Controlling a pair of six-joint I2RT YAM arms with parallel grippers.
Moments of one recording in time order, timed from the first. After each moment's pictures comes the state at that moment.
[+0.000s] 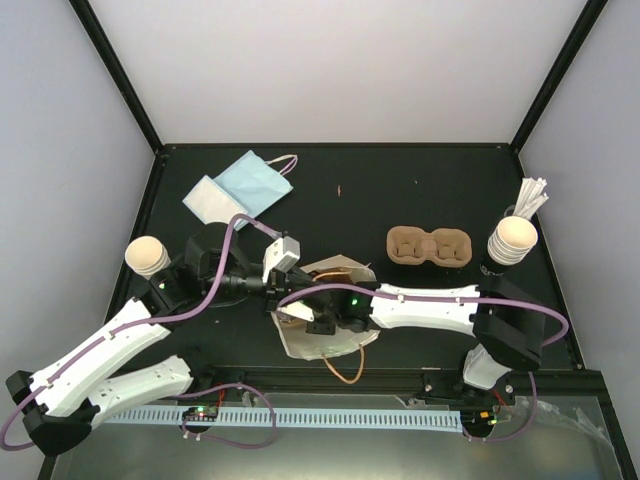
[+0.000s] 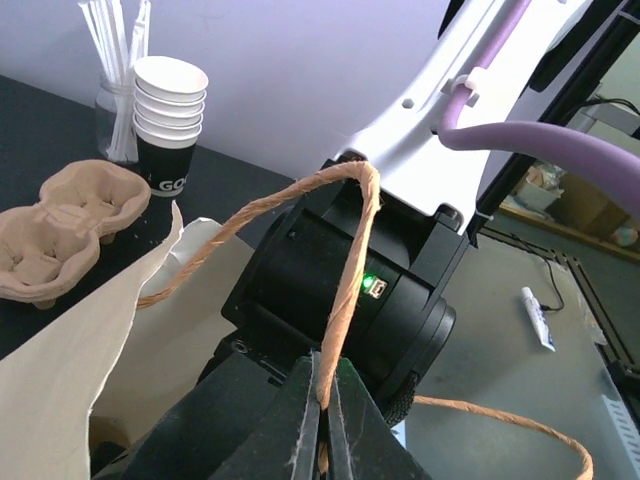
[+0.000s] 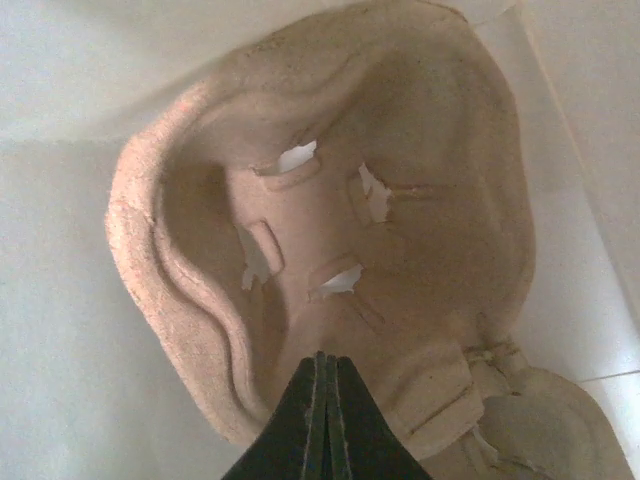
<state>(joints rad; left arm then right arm) -0.82 0.85 0.95 -0.43 0.71 -0.14 1.22 1.61 1.00 -0.37 0.13 -0.38</state>
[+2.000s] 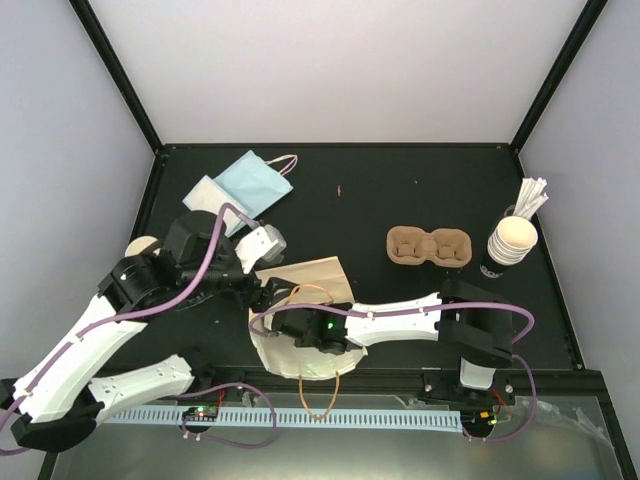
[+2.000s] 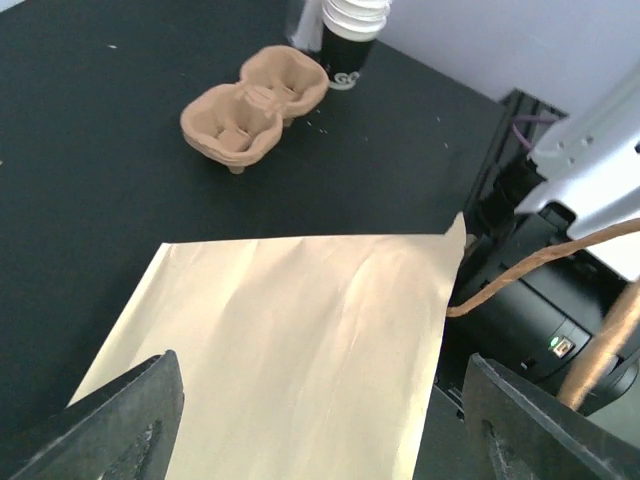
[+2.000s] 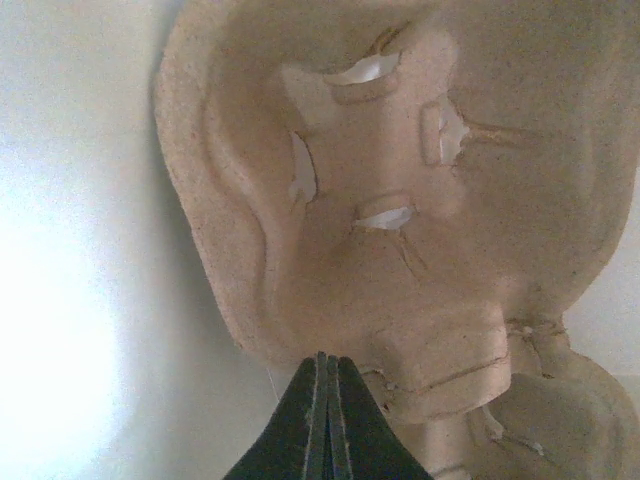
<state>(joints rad) -0.78 0.89 1.27 -0.99 0.34 -0.02 1.37 1.77 1.06 -0.33 0.44 -0.36</state>
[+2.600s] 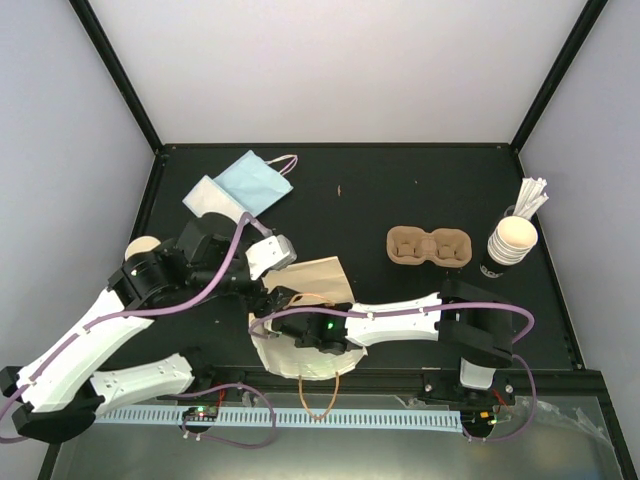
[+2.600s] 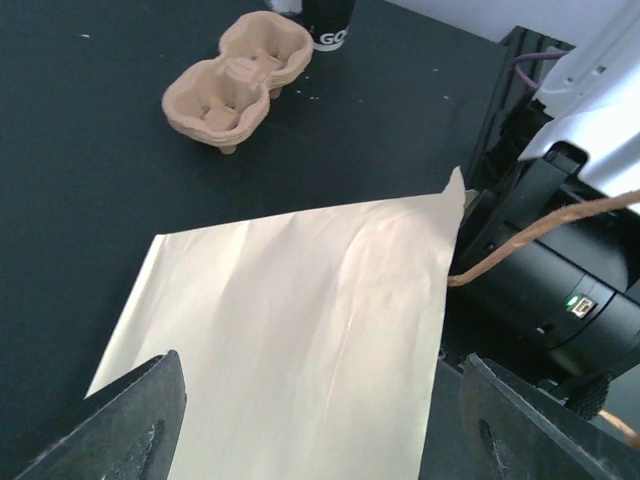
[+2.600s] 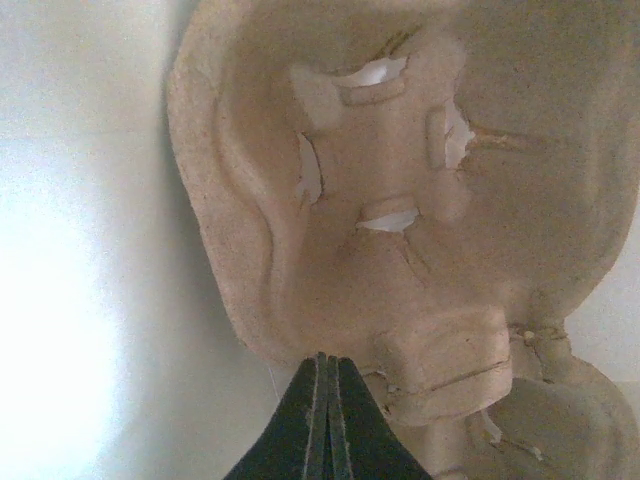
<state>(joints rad) -0.85 0.93 1.27 -1.02 0.34 0.08 1.37 1.77 1.06 -0.33 0.44 -0.38</state>
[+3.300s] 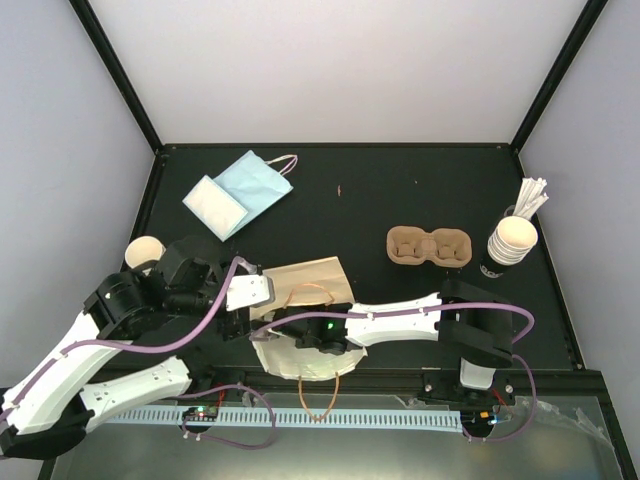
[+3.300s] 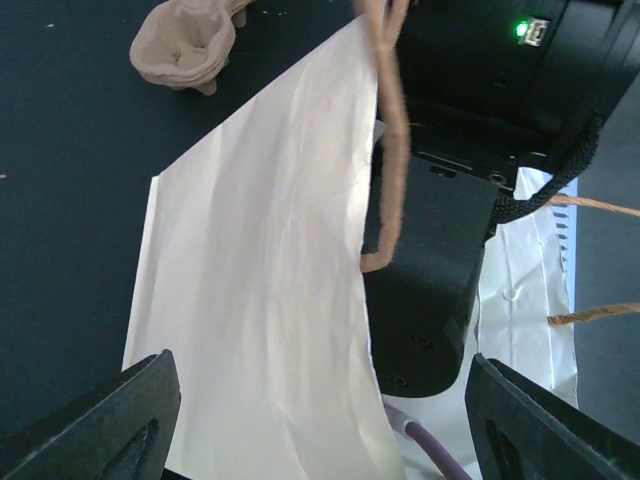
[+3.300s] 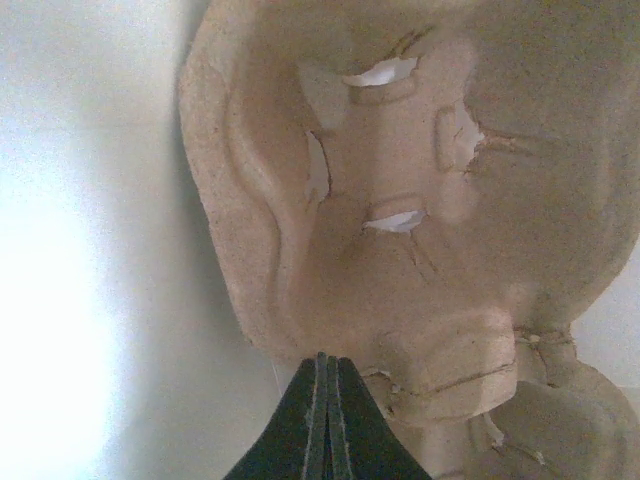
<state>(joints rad) -0.85 0.79 1.20 -1.21 0.28 0.40 1.37 1.77 1.06 -0.34 0.43 -0.39</state>
